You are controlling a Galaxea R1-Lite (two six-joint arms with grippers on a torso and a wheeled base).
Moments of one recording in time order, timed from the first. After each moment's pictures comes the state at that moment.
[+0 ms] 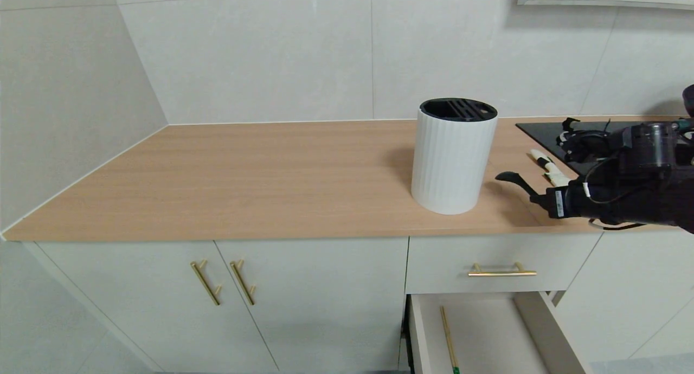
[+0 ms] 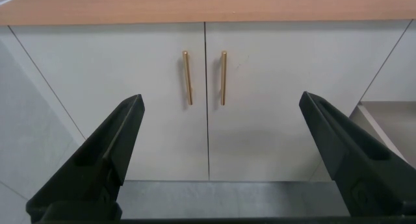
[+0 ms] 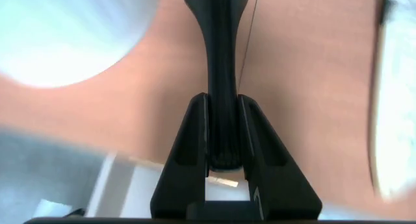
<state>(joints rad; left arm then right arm) 0.01 0.00 0.00 0.00 0.02 0.00 0.04 1.79 -1.02 -0.26 0.16 -0.07</state>
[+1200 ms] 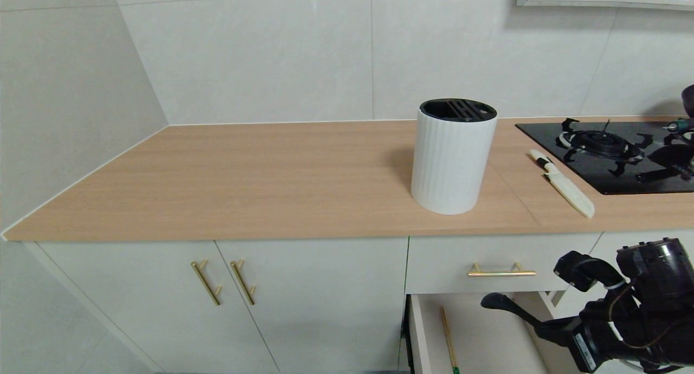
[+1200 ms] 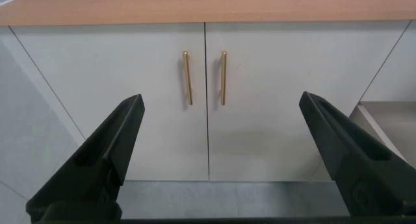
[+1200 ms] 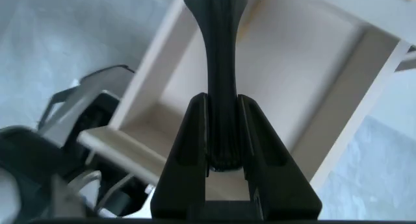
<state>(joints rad) 0.01 0.00 0.00 0.00 0.02 0.00 0.23 1.61 -0.40 -0.36 0.19 -0.19</state>
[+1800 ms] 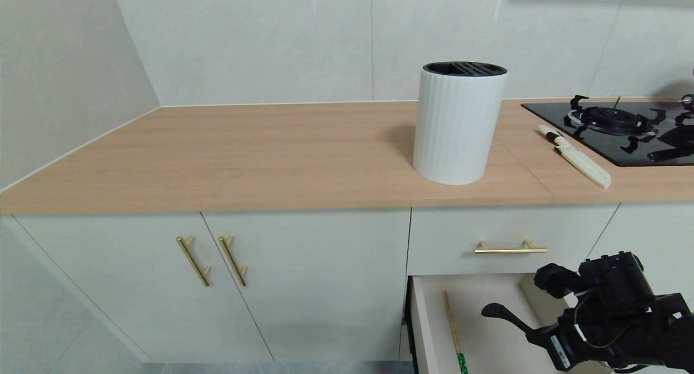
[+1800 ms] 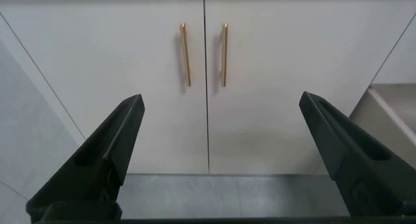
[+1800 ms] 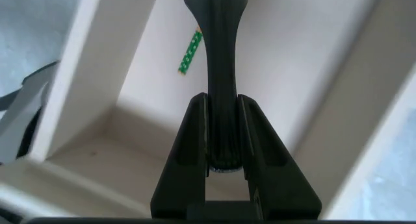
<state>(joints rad) 0.01 0.00 0.00 0.00 0.02 0.00 0.22 1.83 -0.38 -0.53 0.12 -0.15</state>
